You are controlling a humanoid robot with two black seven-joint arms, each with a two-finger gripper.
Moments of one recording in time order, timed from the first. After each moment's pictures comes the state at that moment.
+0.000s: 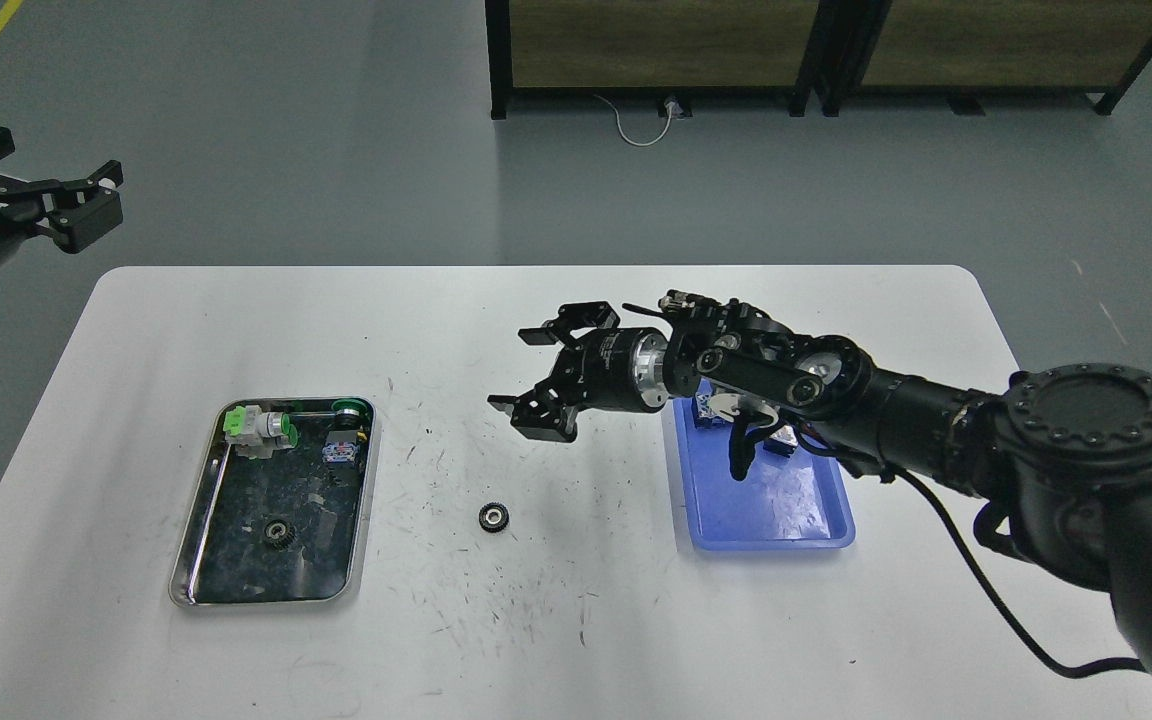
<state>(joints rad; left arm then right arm) -0.86 0.81 -0.39 -0.95 0.33 -0.08 -0.16 1.10 -0.11 -0.14 0.64 -0.40 0.33 0.21</state>
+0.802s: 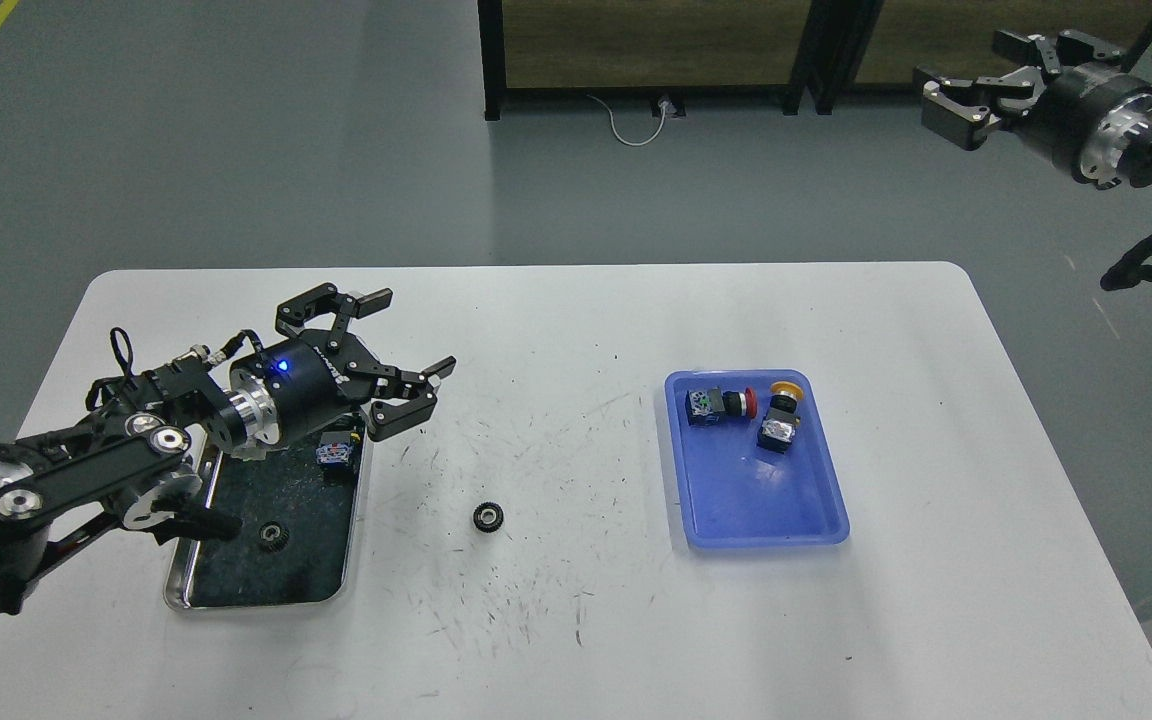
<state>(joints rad) -0.77 0.46 -0.21 -1.20 0.65 -0.04 -0.20 1.18 -0.72 0.15 0.64 -0.24 0.31 0.19</state>
